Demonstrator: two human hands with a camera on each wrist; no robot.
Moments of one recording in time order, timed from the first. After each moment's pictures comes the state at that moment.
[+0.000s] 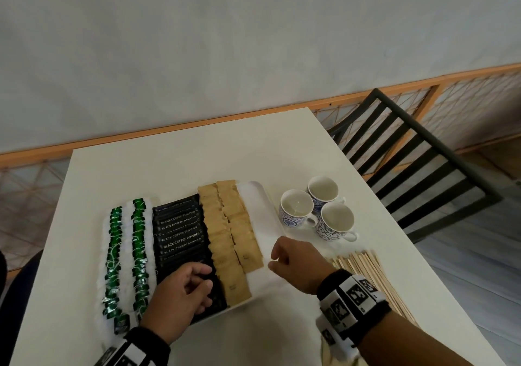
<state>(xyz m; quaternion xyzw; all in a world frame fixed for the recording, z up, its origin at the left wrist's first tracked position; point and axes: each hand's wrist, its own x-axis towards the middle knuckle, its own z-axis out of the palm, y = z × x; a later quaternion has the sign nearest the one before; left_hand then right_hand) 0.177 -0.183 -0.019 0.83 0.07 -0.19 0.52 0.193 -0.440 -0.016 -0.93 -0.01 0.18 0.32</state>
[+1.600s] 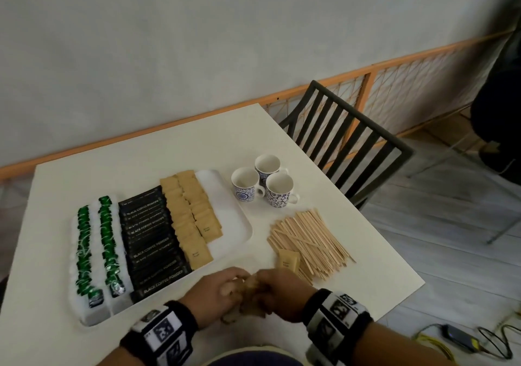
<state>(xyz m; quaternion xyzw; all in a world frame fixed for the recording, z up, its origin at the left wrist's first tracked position) 0.105 -0.269 -0.025 0.83 -0.23 -0.34 0.37 0.049 -0.459 -0.026 -0.89 -0.02 0.25 0.37</state>
